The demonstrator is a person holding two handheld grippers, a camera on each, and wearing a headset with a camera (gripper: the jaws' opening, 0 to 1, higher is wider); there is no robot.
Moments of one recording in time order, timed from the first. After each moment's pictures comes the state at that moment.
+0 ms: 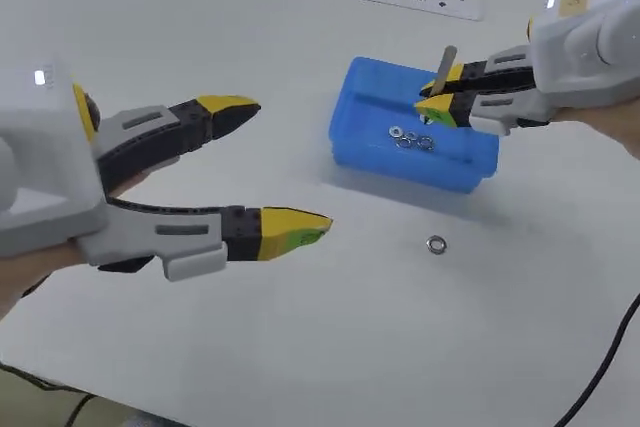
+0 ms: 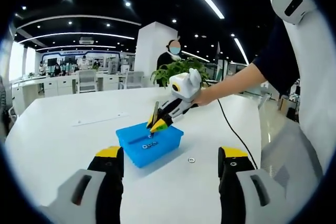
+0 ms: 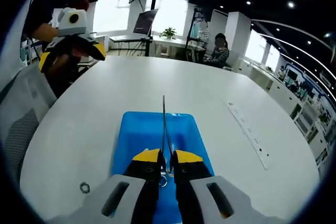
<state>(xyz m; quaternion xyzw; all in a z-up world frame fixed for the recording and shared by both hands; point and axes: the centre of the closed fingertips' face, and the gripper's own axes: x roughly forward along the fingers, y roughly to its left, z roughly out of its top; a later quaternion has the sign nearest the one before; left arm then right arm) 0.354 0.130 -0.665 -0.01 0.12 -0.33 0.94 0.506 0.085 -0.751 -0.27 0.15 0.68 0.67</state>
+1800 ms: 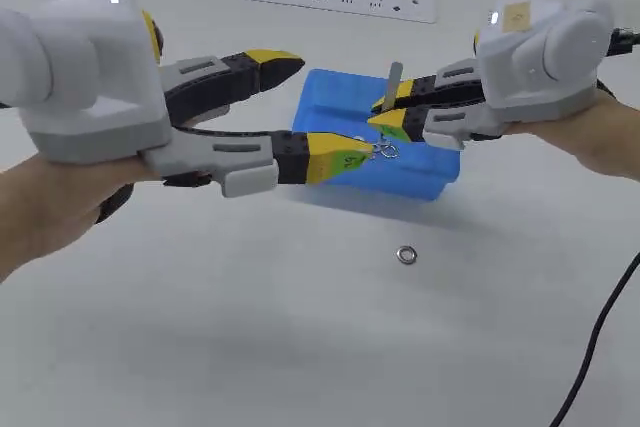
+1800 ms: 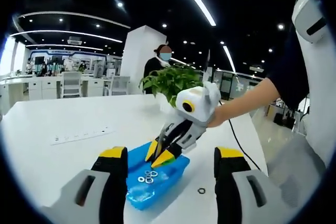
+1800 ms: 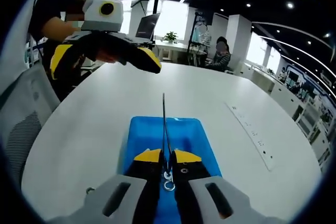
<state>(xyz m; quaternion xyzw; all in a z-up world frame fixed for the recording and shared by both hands) 0.457 0.086 -0.651 -0.03 0.10 -0.39 0.91 0.494 0.084 -0.736 -0.25 0.13 0.69 0.67</state>
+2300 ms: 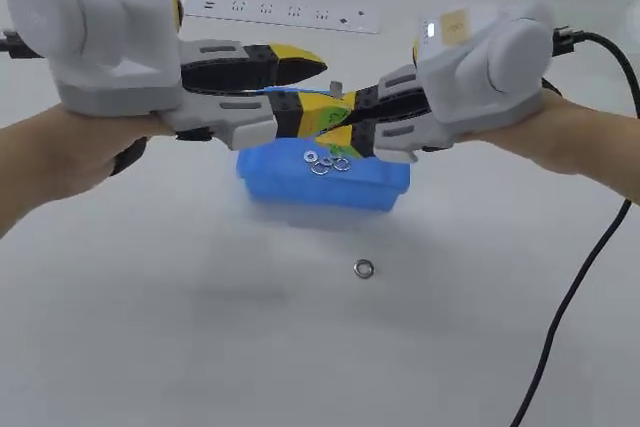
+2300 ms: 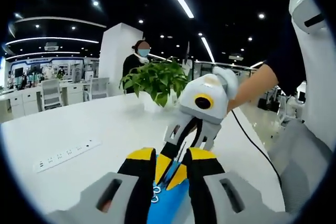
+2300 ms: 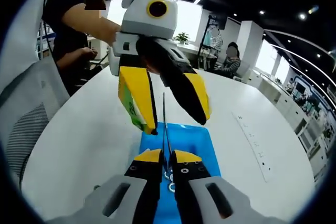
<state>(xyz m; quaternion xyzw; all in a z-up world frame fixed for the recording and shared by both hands) 0.485 0.051 -0.654 0.02 0.10 -0.49 0.87 0.478 0.082 -0.724 -0.28 0.11 0.71 0.64</state>
